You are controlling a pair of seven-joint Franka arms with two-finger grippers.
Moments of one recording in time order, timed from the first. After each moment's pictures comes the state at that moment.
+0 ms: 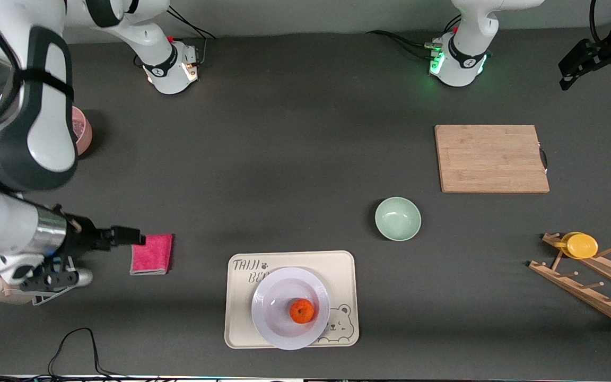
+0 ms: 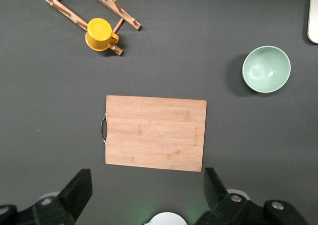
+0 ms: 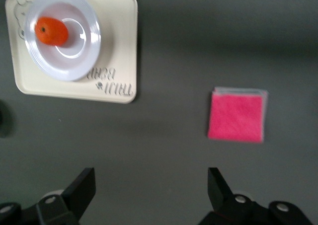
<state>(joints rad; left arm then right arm) -0.04 -0.39 -0.01 -1.88 0.08 1.55 -0.08 0.31 0.52 -0.32 -1.13 0.33 1.54 -0.03</state>
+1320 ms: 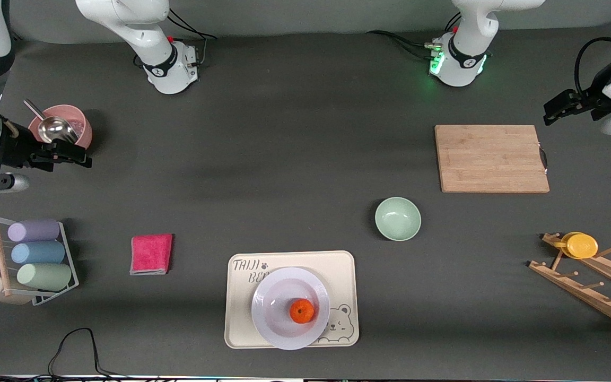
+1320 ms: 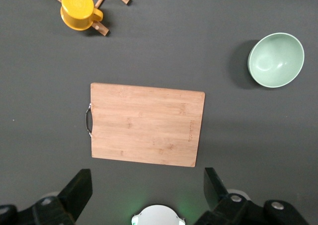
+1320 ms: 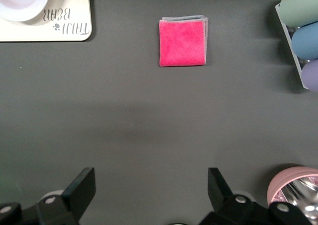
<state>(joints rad) -0.07 -0.21 0.07 -1.85 0.05 1.55 -0.09 -0.10 0.02 0.09 -1.65 0.10 1.56 -0.02</state>
